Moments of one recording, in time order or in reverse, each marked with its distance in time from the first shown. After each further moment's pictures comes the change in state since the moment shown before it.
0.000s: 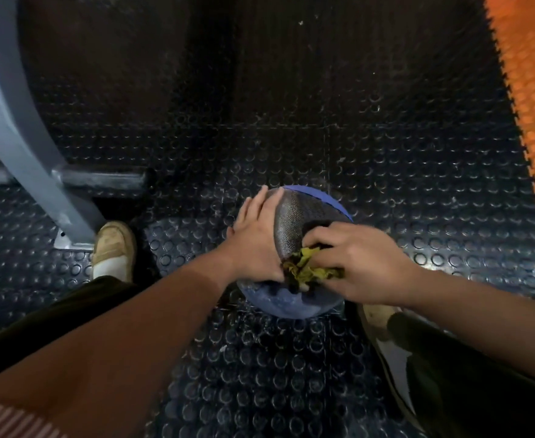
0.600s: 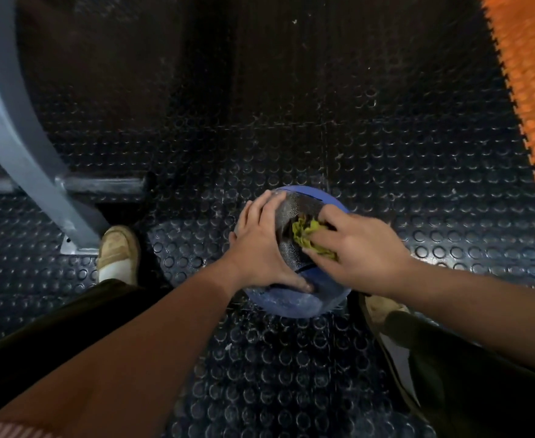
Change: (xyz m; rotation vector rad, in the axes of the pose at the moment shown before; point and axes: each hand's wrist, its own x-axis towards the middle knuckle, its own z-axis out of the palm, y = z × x) left_hand -0.009 0.004 0.011 -0.022 0.052 0.020; right_hand 0.001 -0.005 0.007 -0.157 0.190 0.196
